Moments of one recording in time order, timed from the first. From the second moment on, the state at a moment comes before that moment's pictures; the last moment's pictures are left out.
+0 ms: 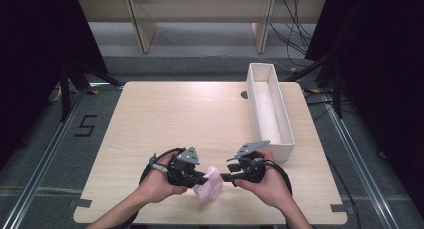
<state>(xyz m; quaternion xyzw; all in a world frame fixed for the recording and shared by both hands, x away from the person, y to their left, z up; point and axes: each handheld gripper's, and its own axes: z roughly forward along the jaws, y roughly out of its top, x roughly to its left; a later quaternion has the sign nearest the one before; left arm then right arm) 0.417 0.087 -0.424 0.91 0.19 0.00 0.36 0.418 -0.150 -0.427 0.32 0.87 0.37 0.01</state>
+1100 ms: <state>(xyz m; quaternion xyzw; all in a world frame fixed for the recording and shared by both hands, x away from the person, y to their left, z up) 0.412 0.075 -0.414 0.94 0.09 -0.04 0.33 0.421 -0.124 -0.424 0.14 0.93 0.35 -0.04</state>
